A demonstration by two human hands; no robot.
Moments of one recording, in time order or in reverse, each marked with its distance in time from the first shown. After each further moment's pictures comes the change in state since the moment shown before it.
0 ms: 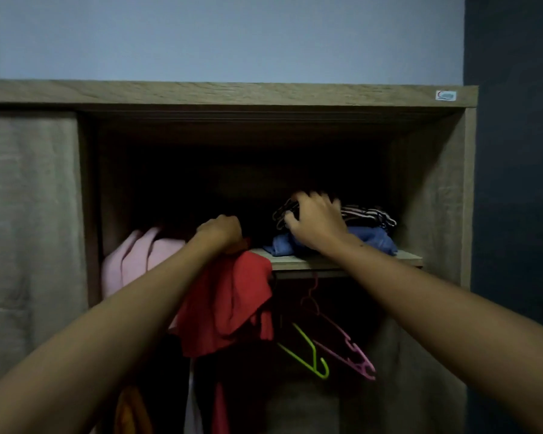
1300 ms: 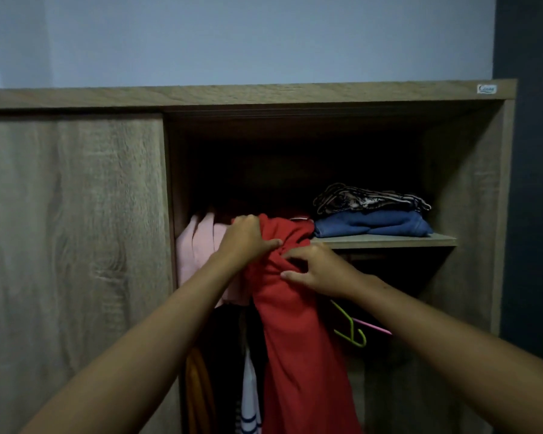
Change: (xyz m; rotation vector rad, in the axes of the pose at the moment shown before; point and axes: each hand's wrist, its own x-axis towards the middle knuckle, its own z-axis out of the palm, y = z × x) left_hand -0.076 -0.065 0.008 -0.319 0.304 0.161; right_hand -0.105 -0.080 0.018 0.510 -0.259 -0.405
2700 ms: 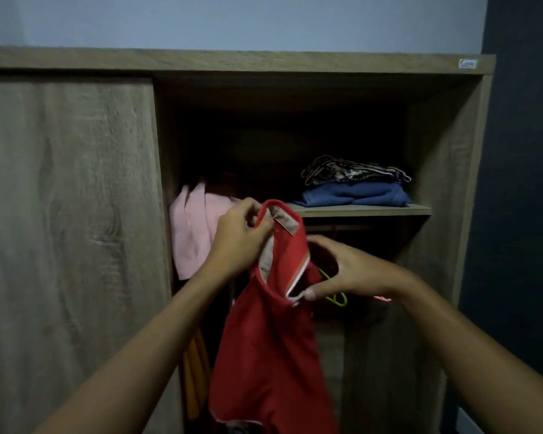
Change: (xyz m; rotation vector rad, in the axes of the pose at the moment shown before) left_hand -0.102 0.028 -0.024 -0.602 0.136 0.063; right_hand -0.099 -0.049 -0.053 0.496 -0.289 0.340
